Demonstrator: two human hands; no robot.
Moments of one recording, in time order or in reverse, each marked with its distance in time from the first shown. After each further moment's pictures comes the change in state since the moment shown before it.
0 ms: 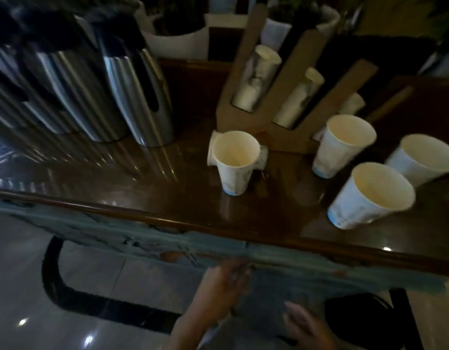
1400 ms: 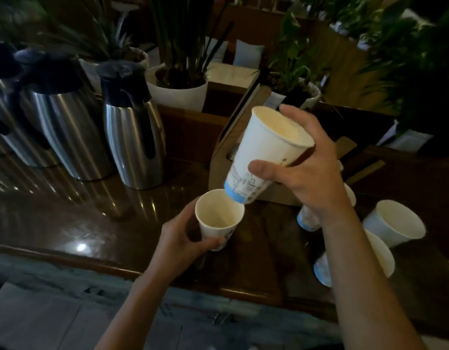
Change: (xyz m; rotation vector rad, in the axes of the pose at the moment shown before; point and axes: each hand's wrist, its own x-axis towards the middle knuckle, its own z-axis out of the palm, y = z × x) left_hand 0.113 0.054 -0.148 -0.171 0.230 0.433; right_hand 0.078 -0.331 -0.039 -0.106 0.233 -1.095
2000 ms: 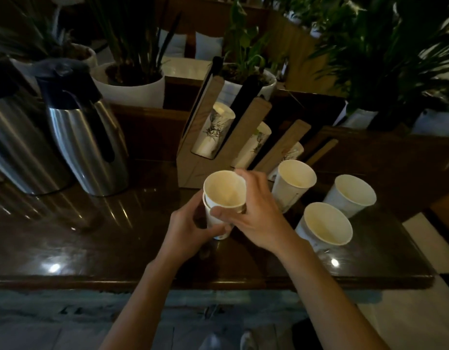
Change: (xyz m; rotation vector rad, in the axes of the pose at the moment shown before) left_hand 0.032 0.014 0.053 -0.094 -0.148 0.038; right_hand -0.083 0.056 0.018 -0.496 -0.191 0.250
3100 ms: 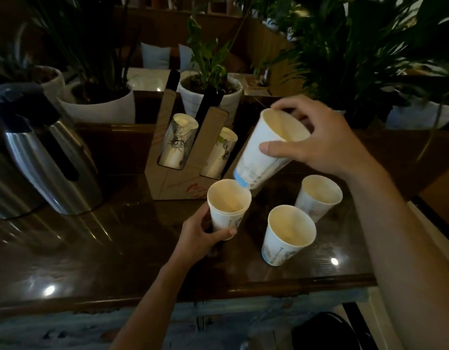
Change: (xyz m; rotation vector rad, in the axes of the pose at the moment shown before) left_hand 0.035 -0.006 0.079 -0.045 -0.046 -0.213; right_hand 0.028 0.010 -0.201 -0.080 0.158 -0.031
